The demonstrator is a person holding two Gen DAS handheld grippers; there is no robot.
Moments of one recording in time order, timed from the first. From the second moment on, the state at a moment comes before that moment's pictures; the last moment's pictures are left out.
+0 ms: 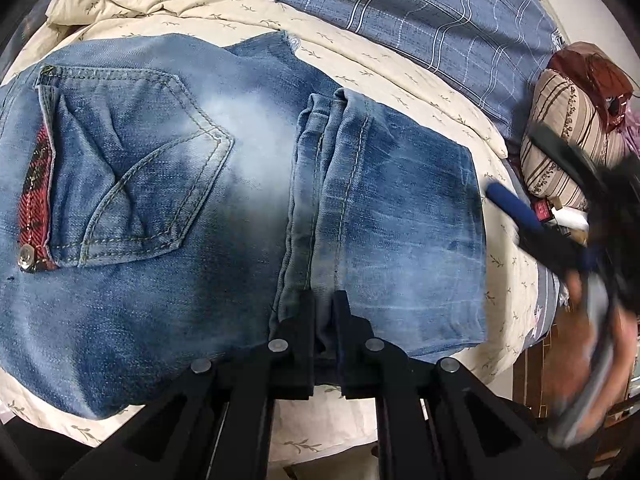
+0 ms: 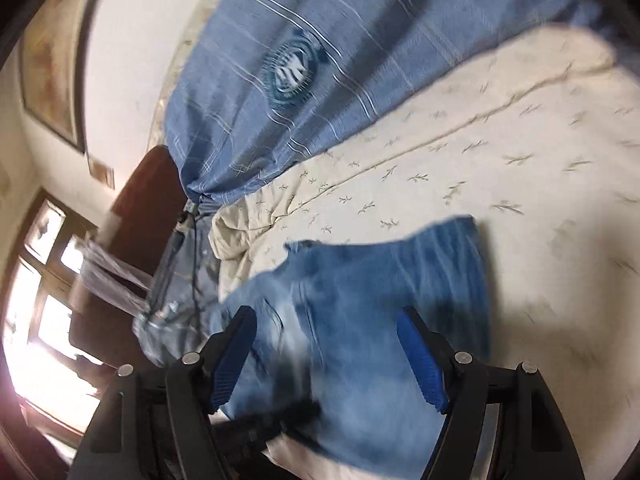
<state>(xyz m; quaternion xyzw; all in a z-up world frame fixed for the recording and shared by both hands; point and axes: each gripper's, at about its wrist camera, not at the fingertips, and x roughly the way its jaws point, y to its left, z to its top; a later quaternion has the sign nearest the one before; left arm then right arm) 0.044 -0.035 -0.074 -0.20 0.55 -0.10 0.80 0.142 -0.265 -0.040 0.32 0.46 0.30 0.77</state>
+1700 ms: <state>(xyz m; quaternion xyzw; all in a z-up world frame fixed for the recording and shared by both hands) 0.139 -0.077 -0.030 -0.05 0.49 -0.07 0.87 0.066 -0.308 -0.119 0.43 0.49 0.31 0.69</state>
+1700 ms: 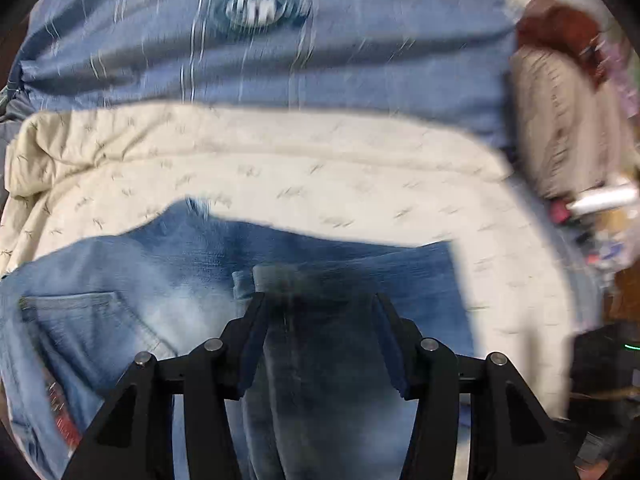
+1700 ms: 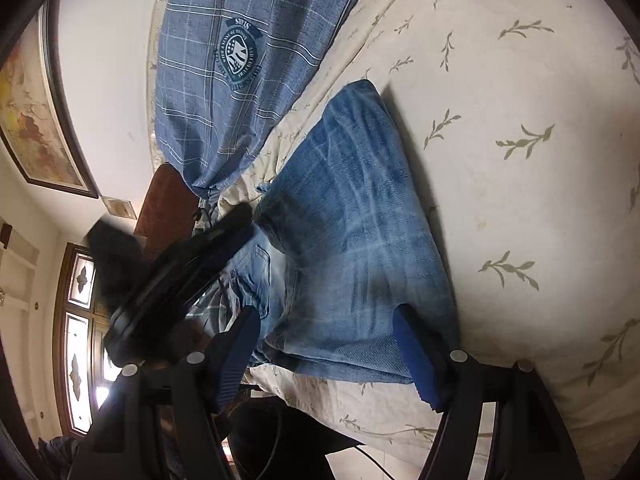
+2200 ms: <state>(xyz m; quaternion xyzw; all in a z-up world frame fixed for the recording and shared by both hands) 0.118 -0.078 -0.020 -0.04 0.46 -0.08 0.88 0.062 -0.309 -0.125 0.45 0.48 0.32 0.68</state>
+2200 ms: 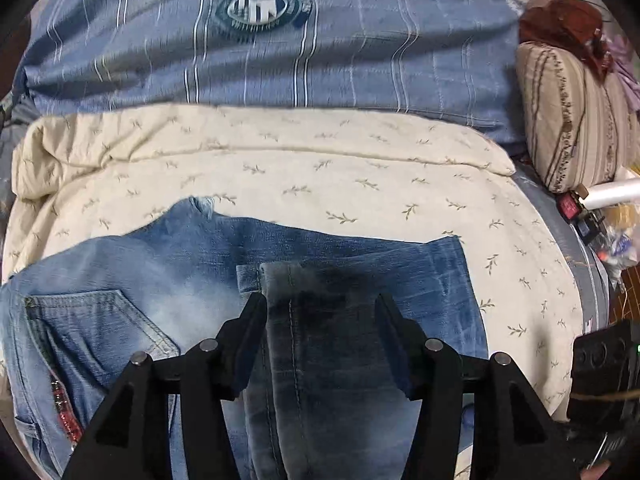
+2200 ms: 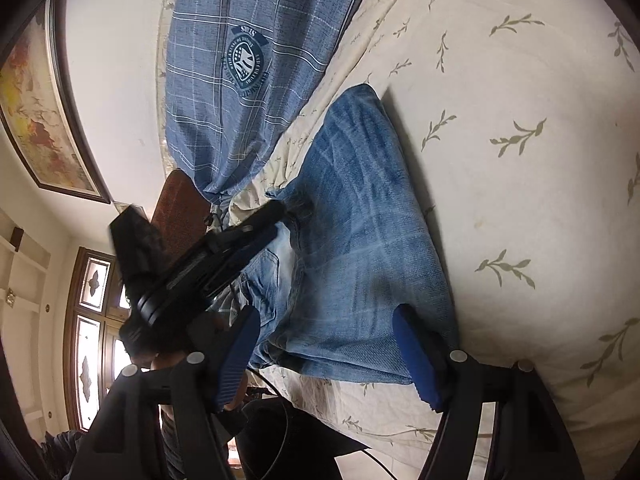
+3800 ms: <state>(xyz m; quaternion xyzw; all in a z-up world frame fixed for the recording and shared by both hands) 0.121 -0.083 -0.055 -0.02 0.47 -0.10 0.88 0.083 -0.305 -0.047 0.31 0.49 0.25 0.77</state>
